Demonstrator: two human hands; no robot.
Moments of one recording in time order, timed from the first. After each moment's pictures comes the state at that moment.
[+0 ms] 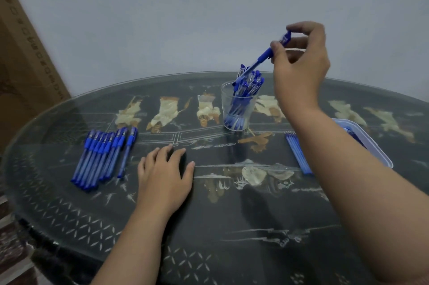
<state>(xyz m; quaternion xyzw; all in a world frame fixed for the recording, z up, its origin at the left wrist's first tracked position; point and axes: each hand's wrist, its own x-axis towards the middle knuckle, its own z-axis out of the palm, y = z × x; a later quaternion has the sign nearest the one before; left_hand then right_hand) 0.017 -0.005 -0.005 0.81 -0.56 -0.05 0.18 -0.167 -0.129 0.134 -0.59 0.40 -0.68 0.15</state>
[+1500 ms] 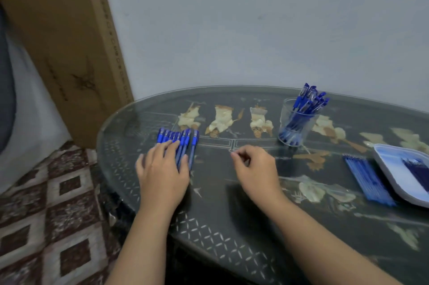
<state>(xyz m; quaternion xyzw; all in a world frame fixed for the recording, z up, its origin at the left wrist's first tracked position) 0.110 0.047 -0.002 0.84 -0.44 0.10 0.30 -0.055 -0.038 0.012 -0.78 0.44 -0.37 0.24</state>
